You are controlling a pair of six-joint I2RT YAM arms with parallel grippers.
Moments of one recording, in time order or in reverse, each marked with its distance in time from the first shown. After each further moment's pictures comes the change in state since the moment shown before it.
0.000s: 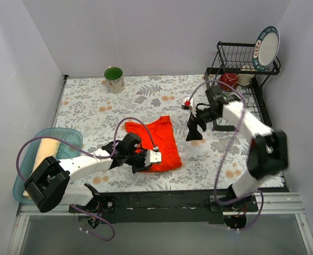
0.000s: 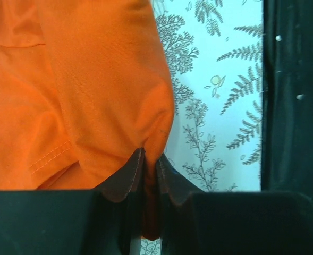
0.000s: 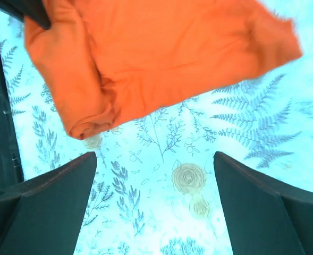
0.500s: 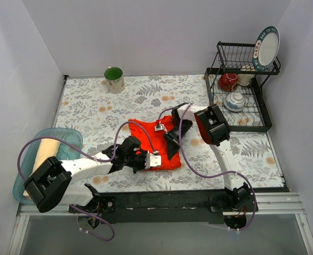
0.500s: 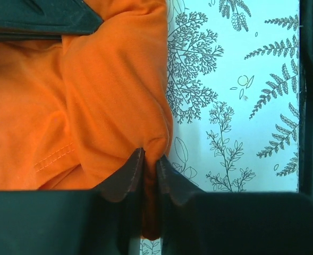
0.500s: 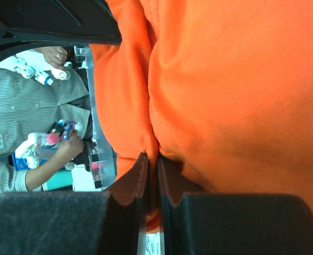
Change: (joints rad) left arm -0.019 0.000 -0.078 0.162 -0.065 0.042; right arm 0.220 0.764 0.373 -0.505 -0.245 -0.061
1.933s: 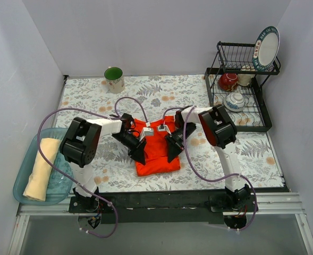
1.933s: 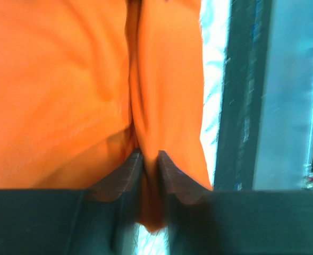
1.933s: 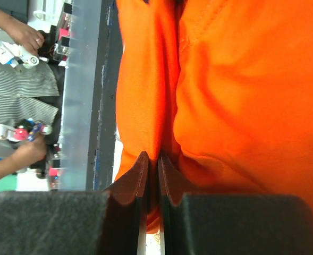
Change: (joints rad) left arm 0.395 0.598 0.546 -0.766 0.537 0.111; right arm 0.000 -0.144 -0.206 0.140 -0.087 -0.182
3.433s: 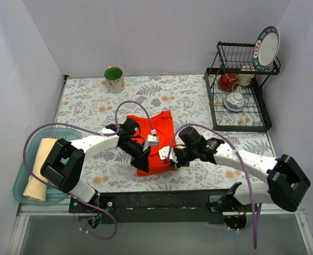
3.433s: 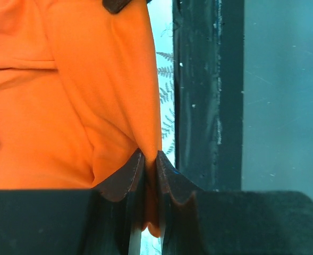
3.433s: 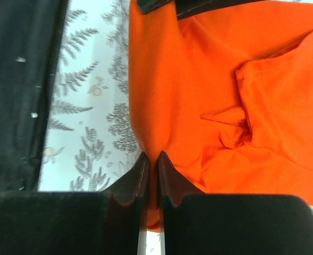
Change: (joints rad) left arm -0.187 -0.342 -0.178 0.151 -0.045 -0.157; right arm 0.352 -1.088 -0.830 1.024 0.657 0.328
